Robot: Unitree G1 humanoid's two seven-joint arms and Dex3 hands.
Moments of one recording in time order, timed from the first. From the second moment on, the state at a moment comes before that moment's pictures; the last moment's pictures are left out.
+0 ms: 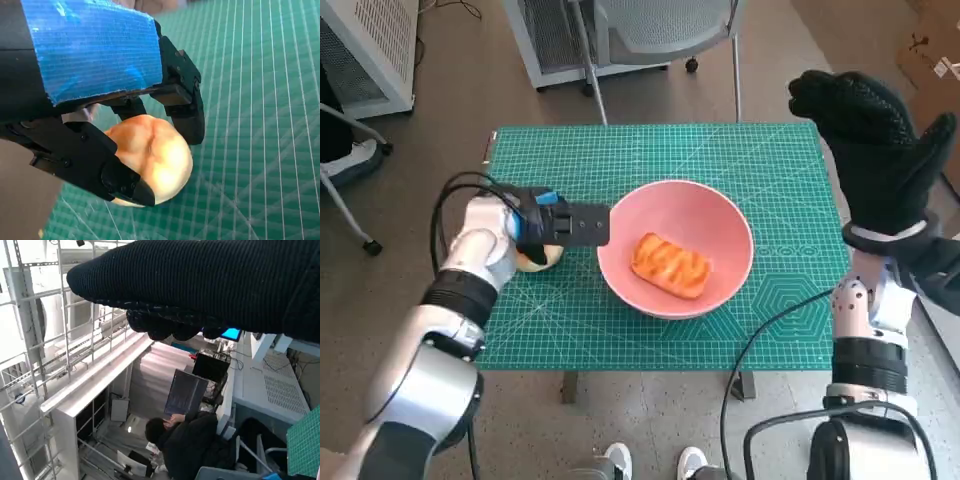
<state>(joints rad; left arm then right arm) -1.08 0.46 -0.57 1.03 0.73 0.17 -0.48 -0.81 -0.21 -0.29 0.65 0.50 -0.58 0.79</state>
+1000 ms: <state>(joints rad) -0.84 0.62 -0.28 0.00 0.66 0.39 -0.61 -0.81 -0.19 -0.29 0.67 0.51 -0.57 0.80</state>
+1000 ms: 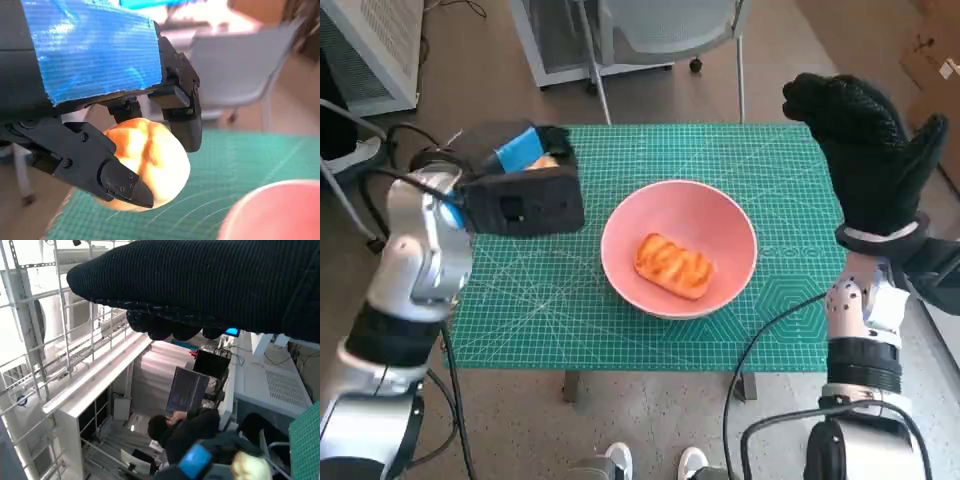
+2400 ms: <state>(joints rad) -0.85 0.34 -0.44 0.14 0.65 0.14 -0.55 -0.76 -0.19 -0.29 0.58 0.50 -0.56 0.77</state>
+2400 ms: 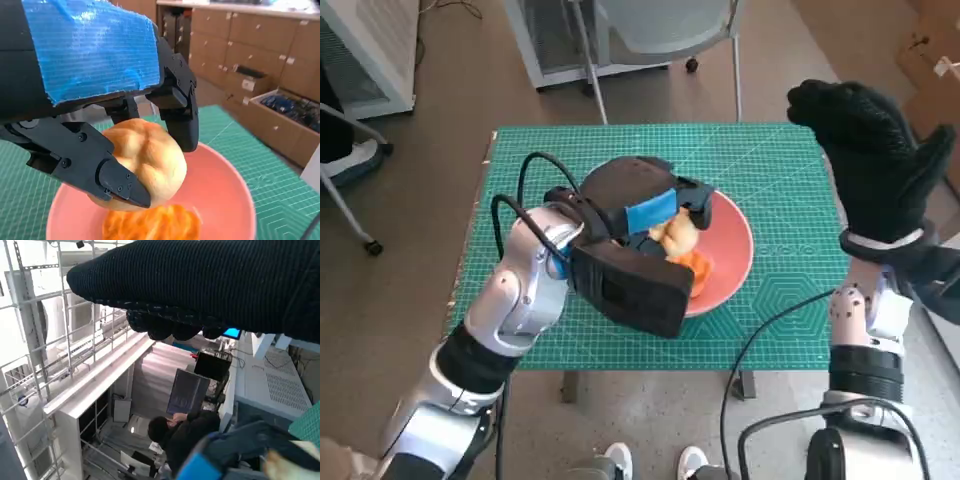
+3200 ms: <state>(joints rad) -0.85 0.31 -0.36 0.35 0.54 -0.03 -0.40 -0.76 -0.20 -0.29 0.57 0.50 -0.56 0.75</state>
